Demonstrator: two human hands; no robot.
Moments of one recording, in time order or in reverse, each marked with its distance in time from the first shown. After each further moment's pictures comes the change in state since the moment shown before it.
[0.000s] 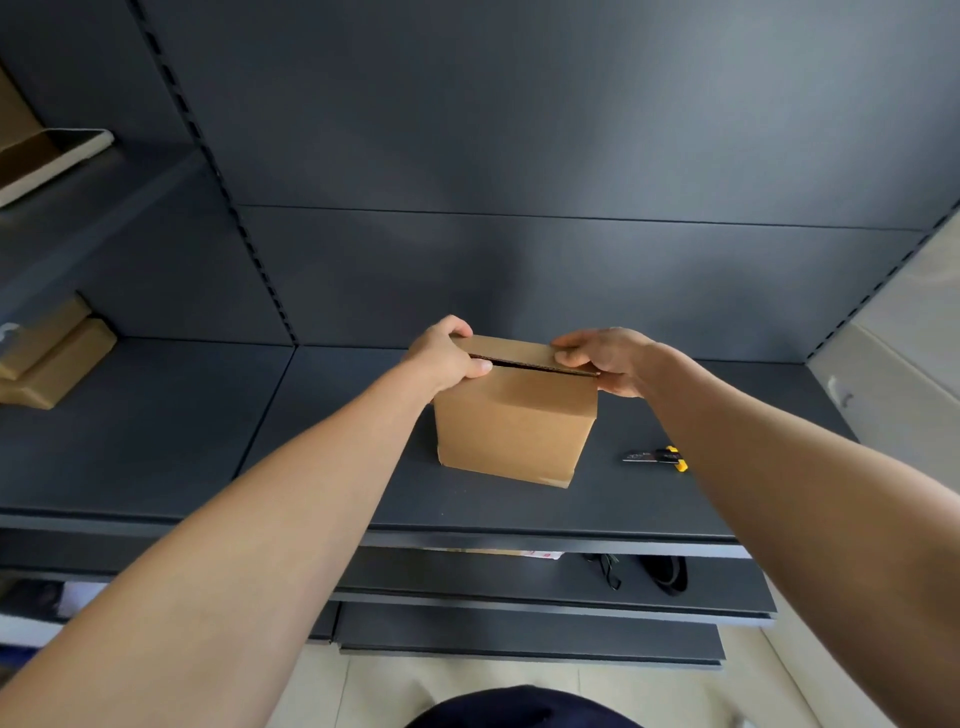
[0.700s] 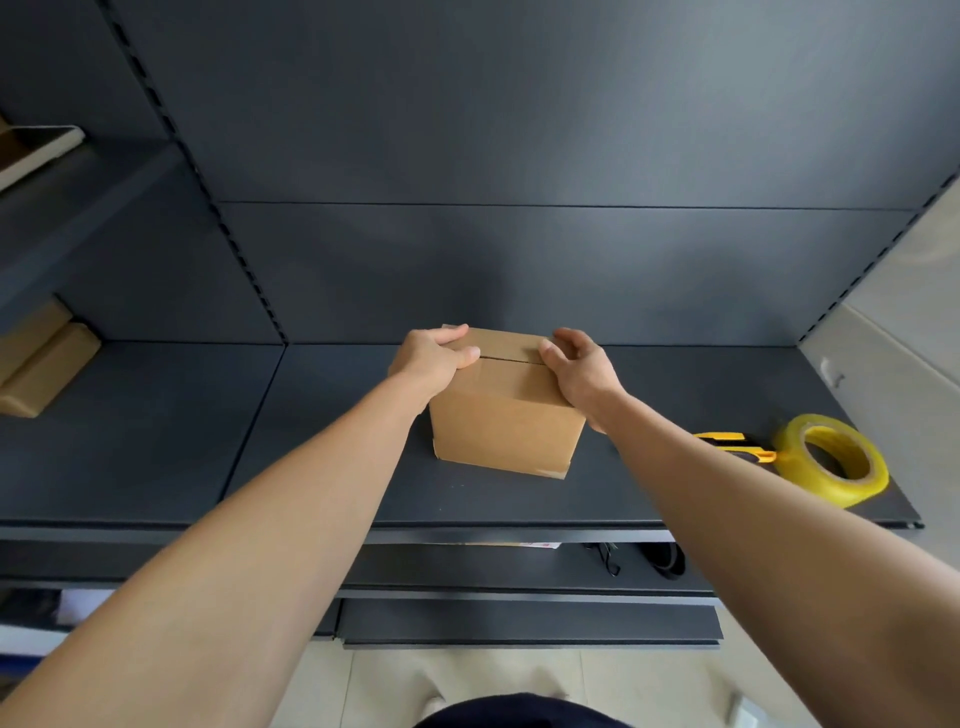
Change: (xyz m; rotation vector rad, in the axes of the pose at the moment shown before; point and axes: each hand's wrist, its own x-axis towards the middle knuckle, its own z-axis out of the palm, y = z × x) left_hand 0.006 -0.017 0.009 -0.206 0.053 -0.018; right_hand -0.006 0.037 0.044 -0.022 0.372 -0.270
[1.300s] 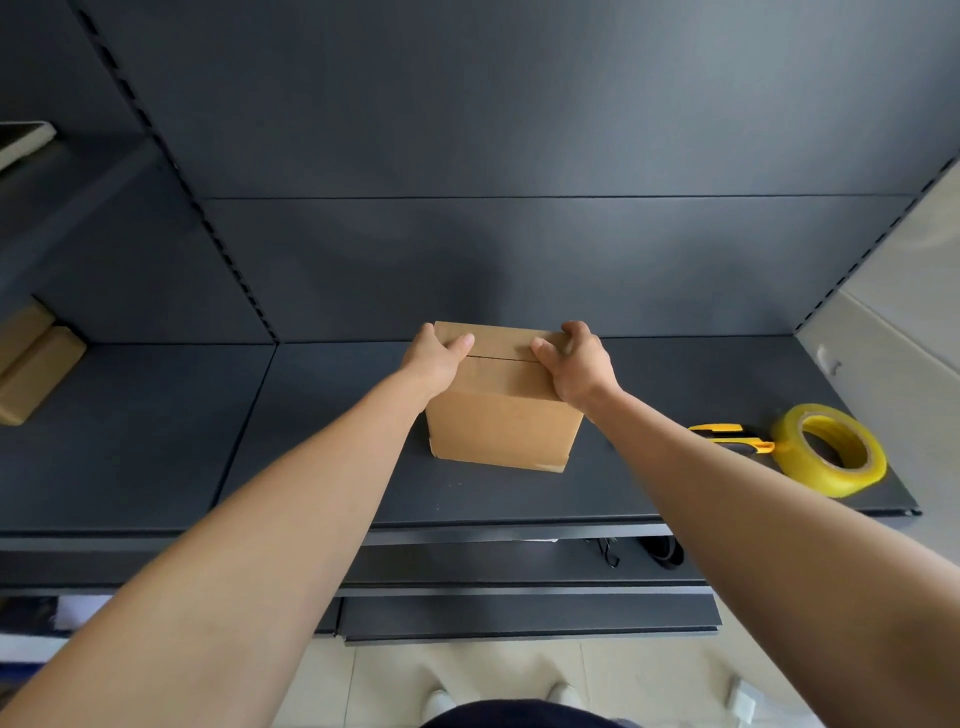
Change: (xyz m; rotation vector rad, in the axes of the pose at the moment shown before) left_hand 0.008 0.000 0.013 0.138 -0.019 -0.048; right_hand 0.001 -0.002 0.001 -0.222 0.047 -0.042
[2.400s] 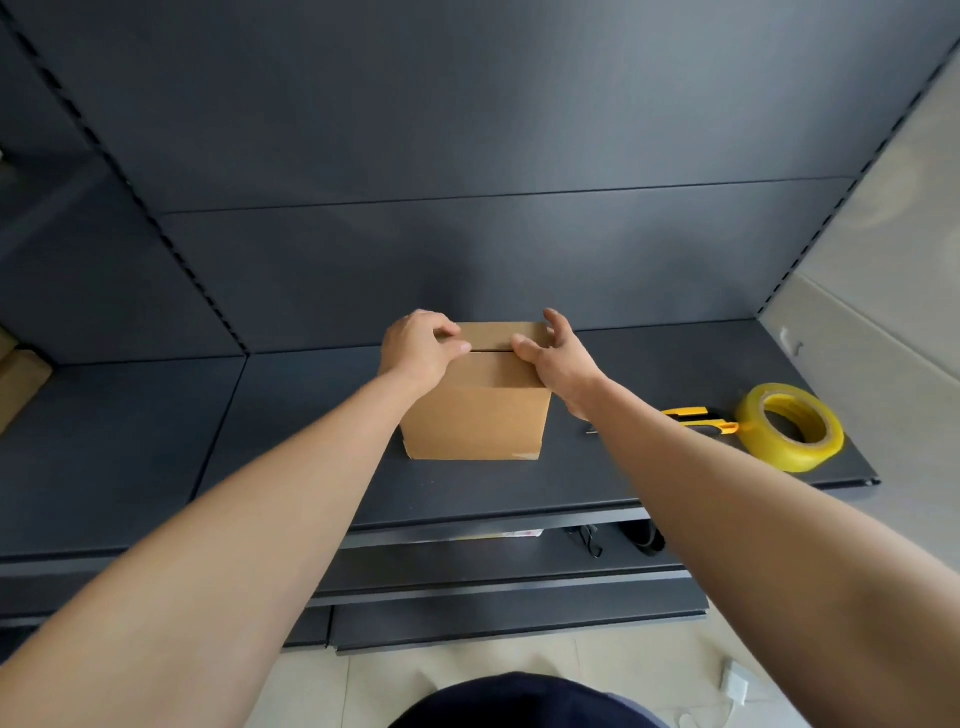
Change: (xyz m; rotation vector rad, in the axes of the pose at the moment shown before) left_hand -0.022 0.024 0.019 0.339 0.157 0.428; right_hand -0.003 0.021 -0.023 0.431 -0.149 0.075
